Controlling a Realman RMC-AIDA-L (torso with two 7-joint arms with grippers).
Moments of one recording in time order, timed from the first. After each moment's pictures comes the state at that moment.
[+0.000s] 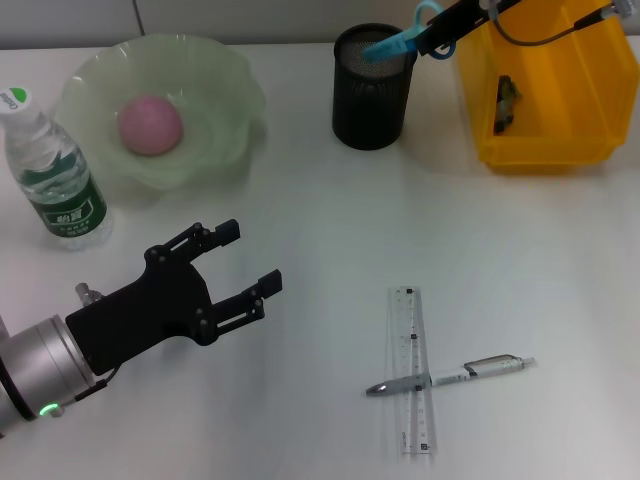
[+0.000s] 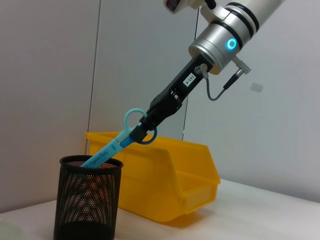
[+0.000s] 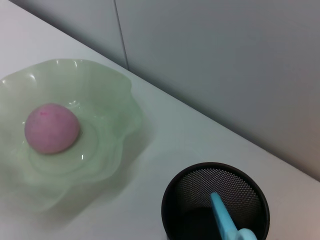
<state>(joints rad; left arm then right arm) -0.37 -2.07 0.90 0.16 1.47 1.51 -0.67 1.13 1.99 -0.92 -0.68 -2.64 -1.19 2.37</state>
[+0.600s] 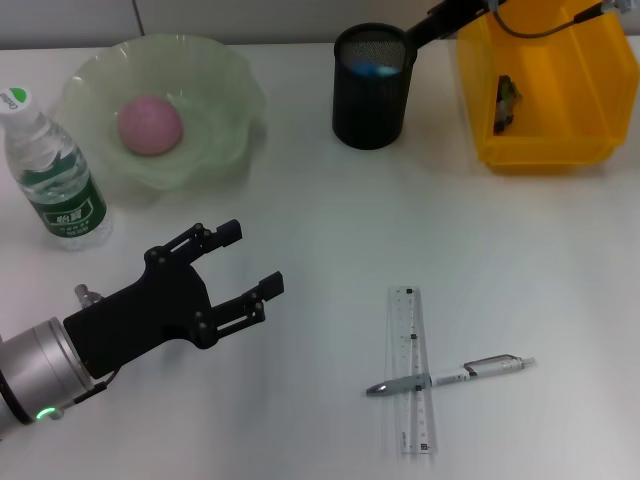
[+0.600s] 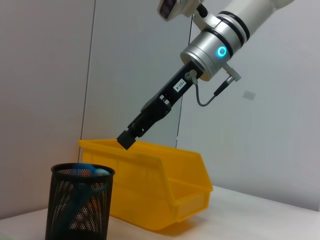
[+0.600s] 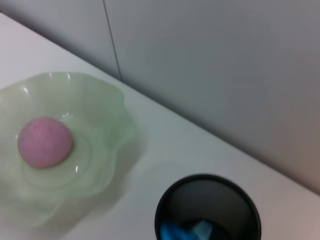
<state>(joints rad) -0.37 -2.07 0.90 0.16 1.47 1.54 -0.67 1.11 2.00 -0.92 -0.72 -2.64 -1.18 2.39</state>
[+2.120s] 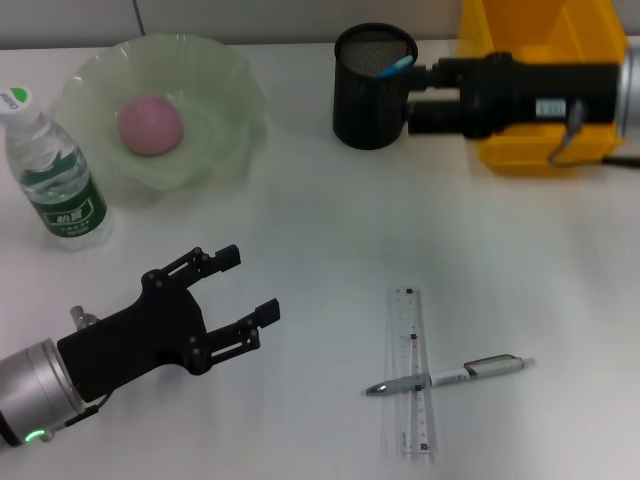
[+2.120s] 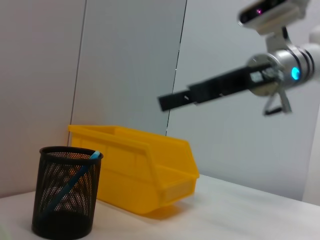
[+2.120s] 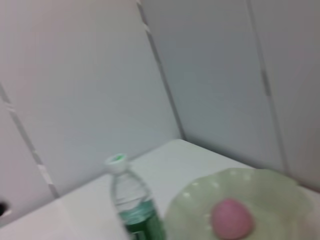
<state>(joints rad) -0.33 -2.06 0.95 0.17 1.48 1.55 -0.70 0.60 2.07 -0.91 -0.90 -1.83 -1.47 1.76</state>
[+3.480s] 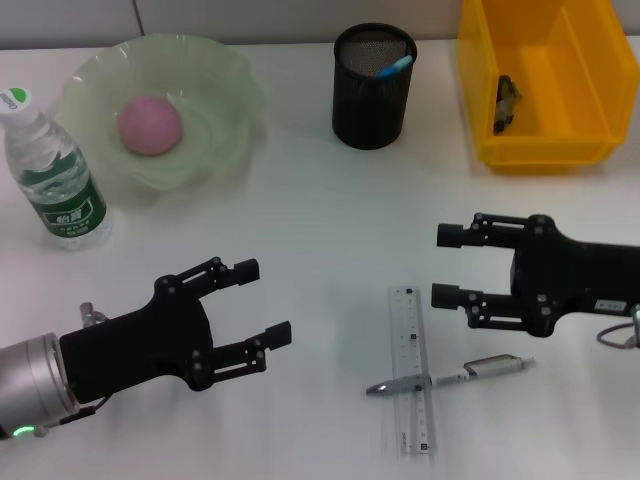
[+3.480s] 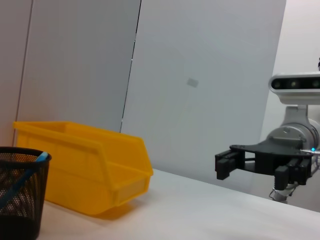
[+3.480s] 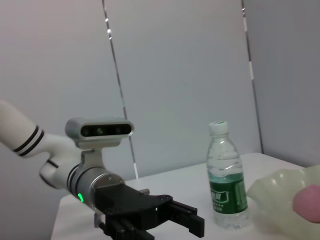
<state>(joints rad) -0.34 -2.04 1.04 0.26 1.51 1.61 -0.81 0.47 1.99 -0.89 -0.41 -1.74 -1.72 1.02</state>
